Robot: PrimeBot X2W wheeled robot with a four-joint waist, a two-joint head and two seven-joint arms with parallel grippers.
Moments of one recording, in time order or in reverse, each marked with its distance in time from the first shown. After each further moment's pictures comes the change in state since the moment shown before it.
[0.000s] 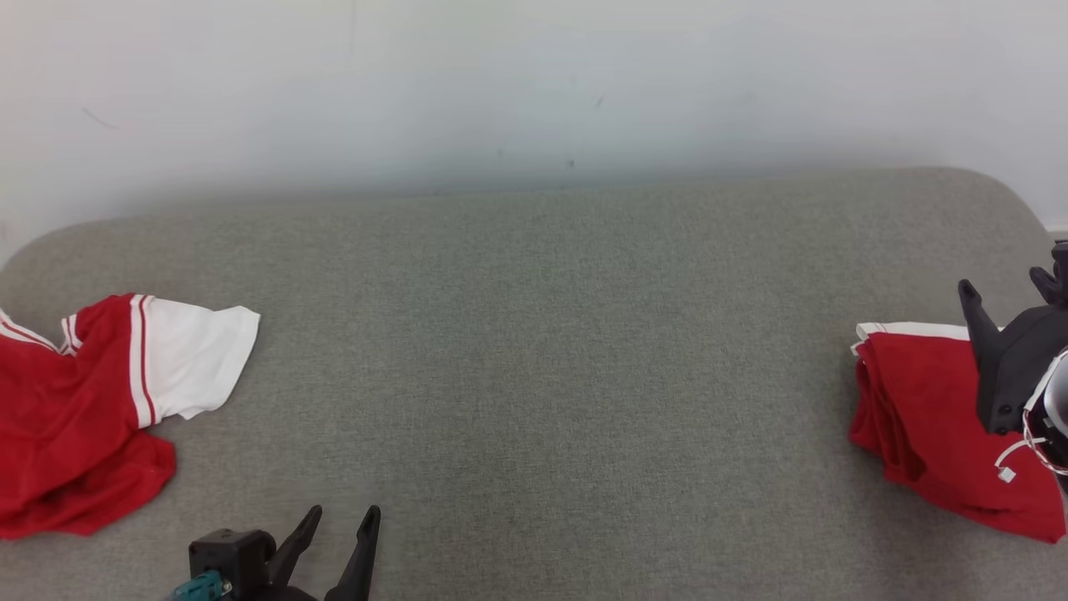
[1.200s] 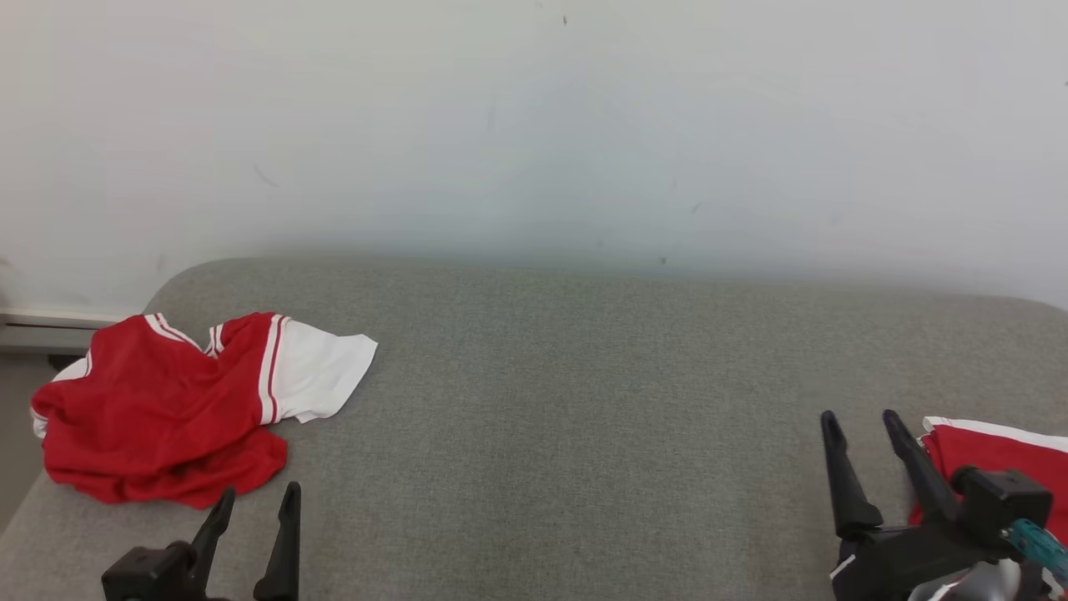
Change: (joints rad) left arm 0.034 0.035 0.109 -0.003 0.072 0.020 -0.176; right arm 0.394 0.302 0.042 -0.175 0.144 -0.020 -0.528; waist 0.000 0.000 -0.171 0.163
